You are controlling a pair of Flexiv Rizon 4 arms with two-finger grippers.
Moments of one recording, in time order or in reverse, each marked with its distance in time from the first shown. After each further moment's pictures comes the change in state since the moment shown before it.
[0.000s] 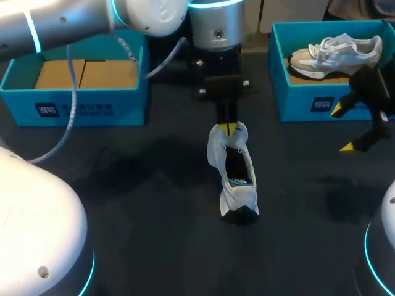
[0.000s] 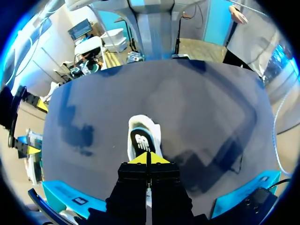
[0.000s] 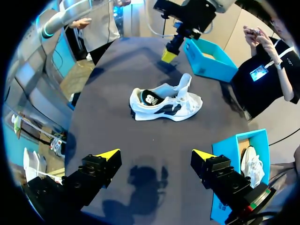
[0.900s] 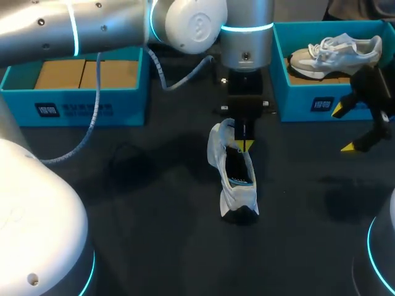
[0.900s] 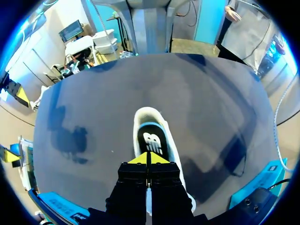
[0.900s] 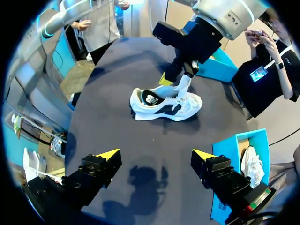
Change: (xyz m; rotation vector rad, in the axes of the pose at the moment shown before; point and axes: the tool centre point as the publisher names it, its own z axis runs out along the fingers) left arm -0.030 0.009 0.053 0.051 0.059 0.035; right arm 0.001 -0.001 -0.001 -0.002 -0.001 -0.001
